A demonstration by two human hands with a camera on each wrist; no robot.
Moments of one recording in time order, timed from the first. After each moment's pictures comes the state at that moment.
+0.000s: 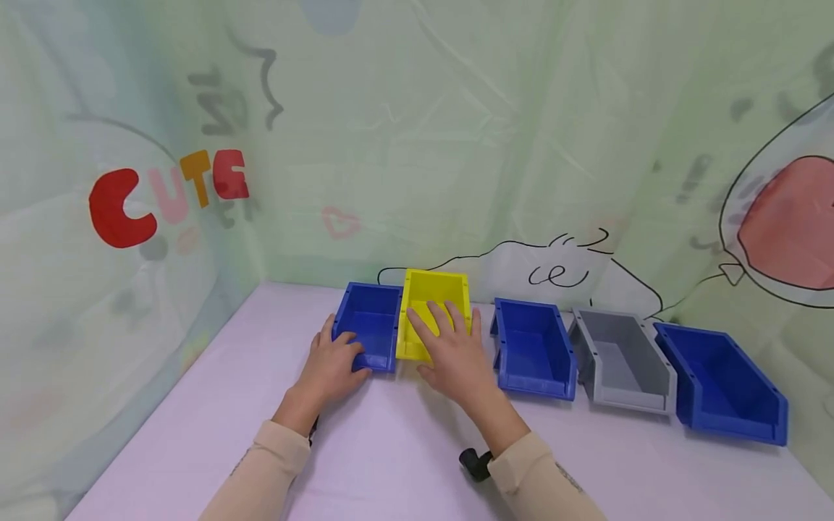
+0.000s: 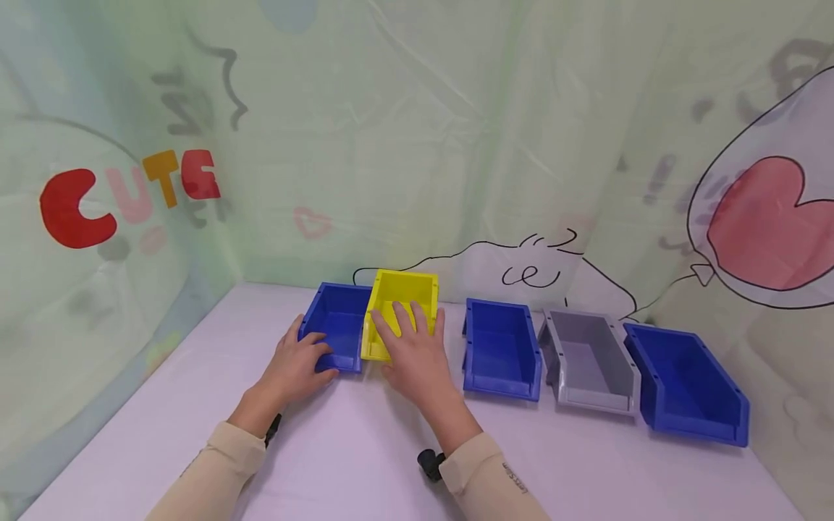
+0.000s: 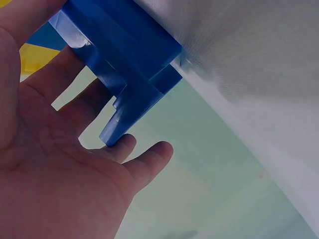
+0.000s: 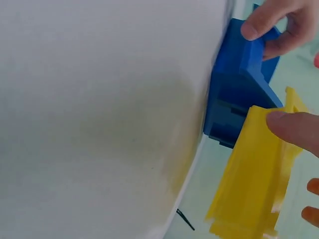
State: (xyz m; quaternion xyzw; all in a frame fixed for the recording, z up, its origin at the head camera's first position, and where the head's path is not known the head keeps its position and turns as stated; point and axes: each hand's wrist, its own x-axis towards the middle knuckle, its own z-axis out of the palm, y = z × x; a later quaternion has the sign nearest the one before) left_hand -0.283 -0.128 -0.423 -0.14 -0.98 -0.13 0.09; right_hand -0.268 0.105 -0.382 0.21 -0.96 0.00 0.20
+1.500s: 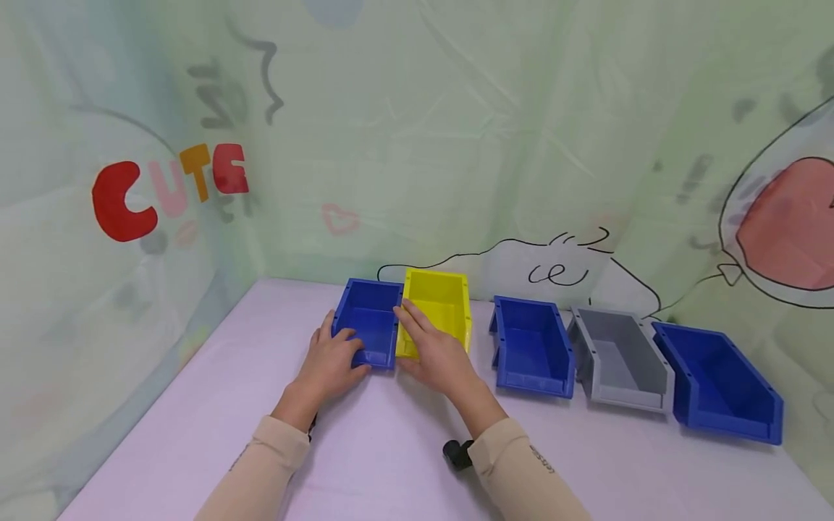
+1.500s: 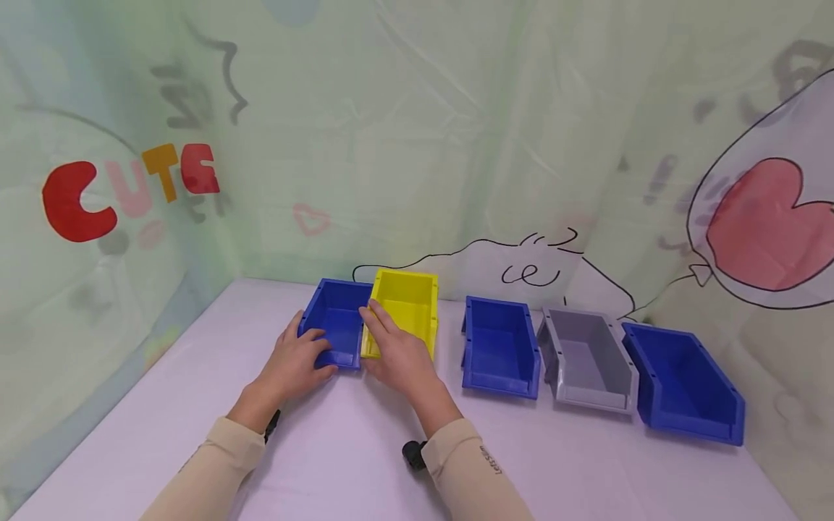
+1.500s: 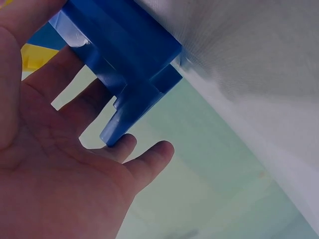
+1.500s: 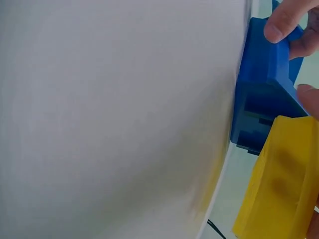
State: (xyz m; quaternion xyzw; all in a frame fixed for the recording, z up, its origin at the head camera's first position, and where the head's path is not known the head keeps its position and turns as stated) left_hand -0.284 -0.131 -0.423 -0.14 -0.98 -0.12 0.09; right_hand -0.288 0.088 -0.396 0.25 -0.95 0.13 0.12
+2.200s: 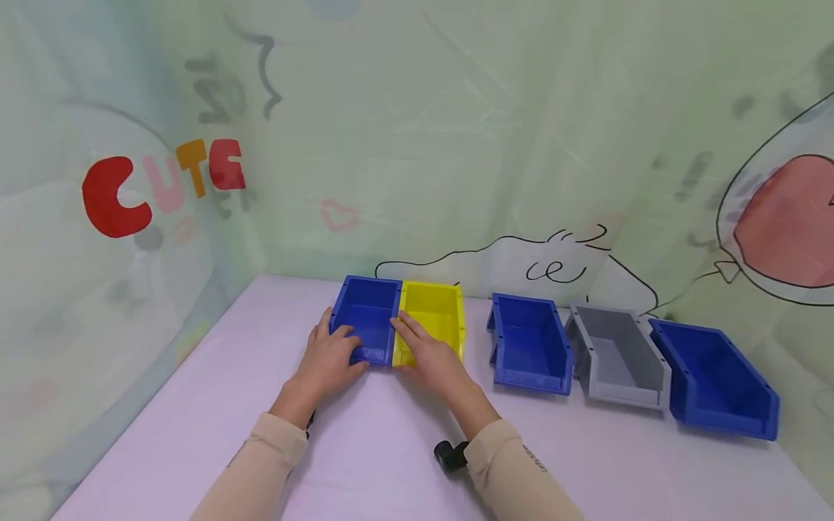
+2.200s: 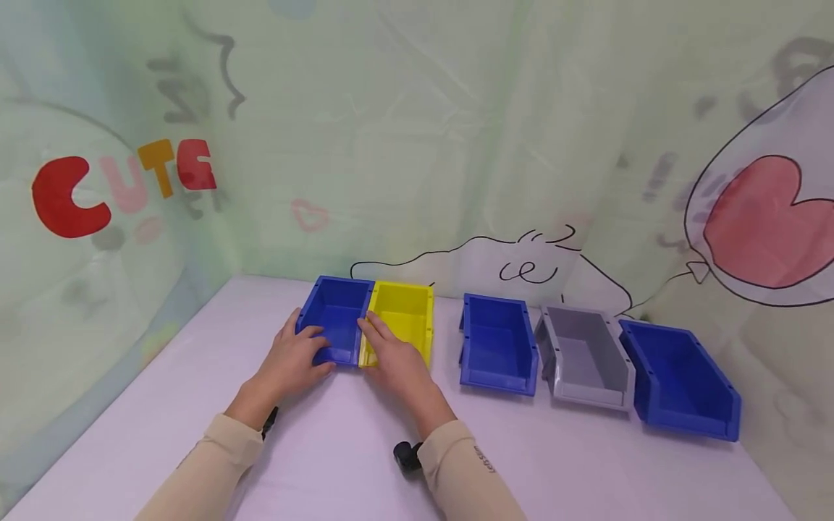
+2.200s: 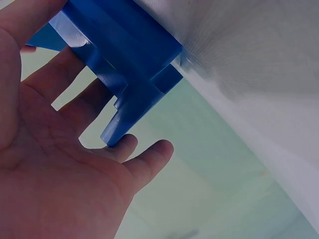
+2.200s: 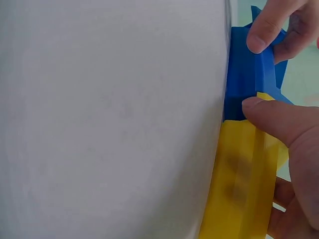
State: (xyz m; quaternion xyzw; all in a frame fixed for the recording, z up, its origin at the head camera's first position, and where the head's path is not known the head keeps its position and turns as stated) left_hand -0.284 -0.130 -0.424 -0.14 -0.98 -0.12 0.11; right_hand -0.286 0.086 -0.410 0.23 -0.96 0.16 0.05
